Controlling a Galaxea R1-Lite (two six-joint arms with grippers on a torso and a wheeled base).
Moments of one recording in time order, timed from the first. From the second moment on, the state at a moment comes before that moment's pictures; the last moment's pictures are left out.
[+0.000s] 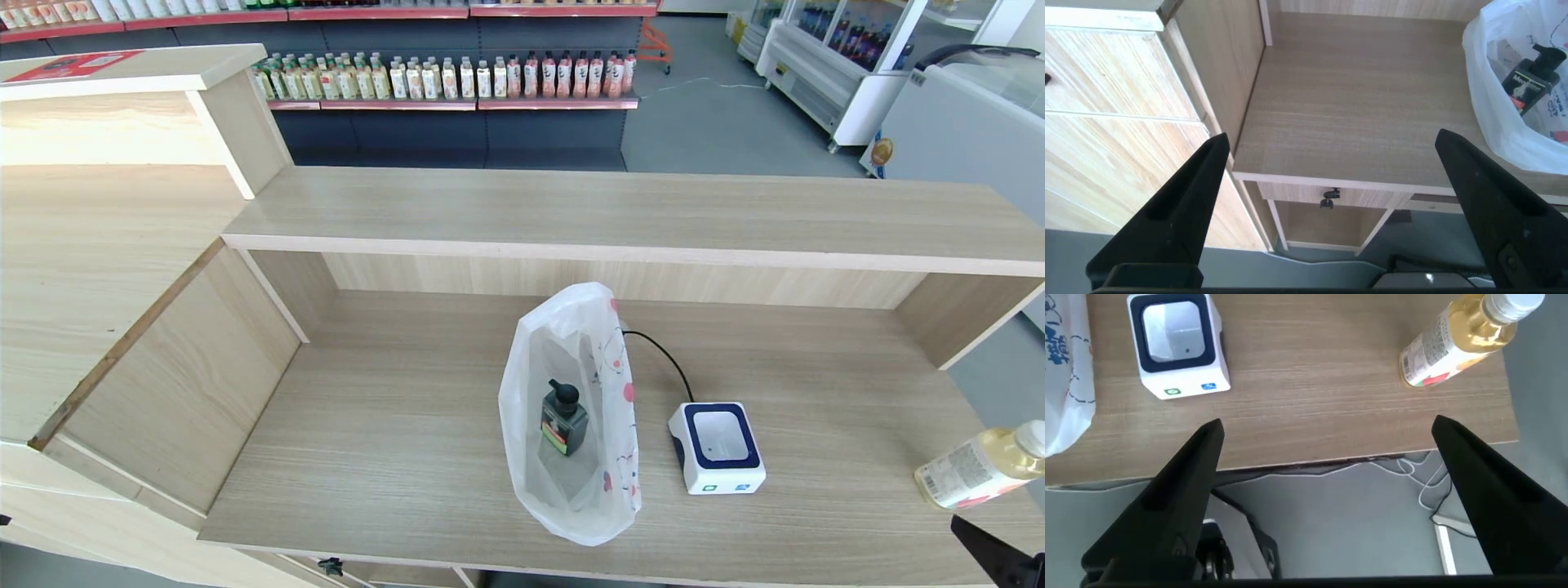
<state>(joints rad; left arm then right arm) 0.00 0.00 0.00 0.00 0.00 0.00 -0.05 0.83 -0.11 -0.35 -0.14 -0.04</state>
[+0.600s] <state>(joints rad) 0.00 0.00 0.00 0.00 0.00 0.00 -0.05 0.79 -0.14 -0.34 -0.14 -0.04</state>
